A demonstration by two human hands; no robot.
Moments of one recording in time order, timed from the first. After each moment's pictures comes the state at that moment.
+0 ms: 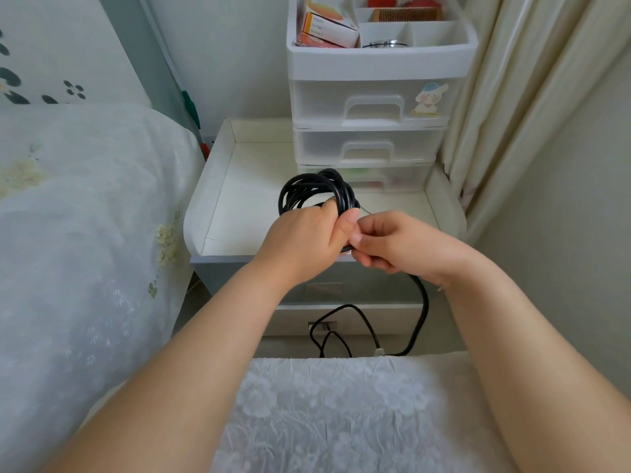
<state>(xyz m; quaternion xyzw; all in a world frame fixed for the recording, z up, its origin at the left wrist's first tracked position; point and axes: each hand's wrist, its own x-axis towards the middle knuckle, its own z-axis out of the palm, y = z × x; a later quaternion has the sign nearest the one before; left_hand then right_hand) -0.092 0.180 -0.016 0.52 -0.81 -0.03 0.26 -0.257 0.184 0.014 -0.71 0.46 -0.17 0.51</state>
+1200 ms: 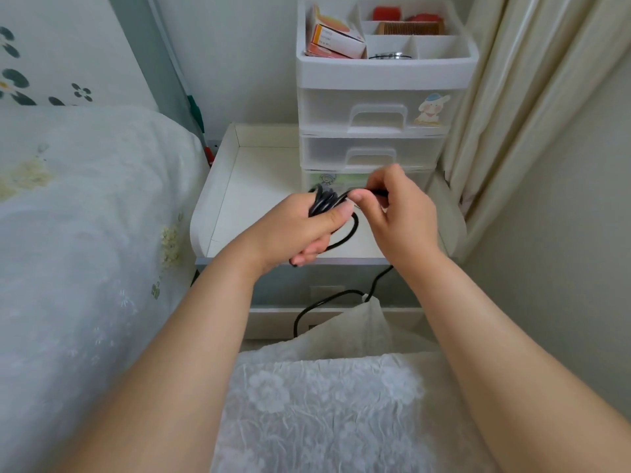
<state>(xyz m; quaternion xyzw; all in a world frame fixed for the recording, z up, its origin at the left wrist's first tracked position) -0.062 0.195 0.024 0.47 -0.66 -0.49 0.32 -0.233 0.164 -0.003 -0.74 0.52 -0.43 0.07</state>
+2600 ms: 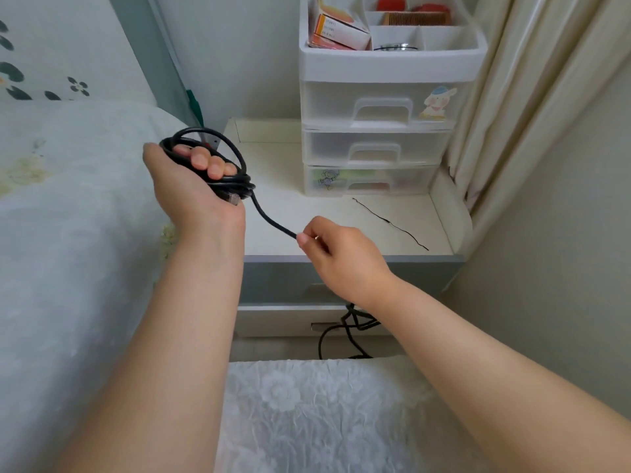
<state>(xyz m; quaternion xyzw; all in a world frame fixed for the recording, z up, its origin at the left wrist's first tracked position) -0.022 0.175 0.044 0.27 -0.05 -0.47 0.84 -0.182 0.197 -0.023 -0.79 0.51 -0.23 0.24</state>
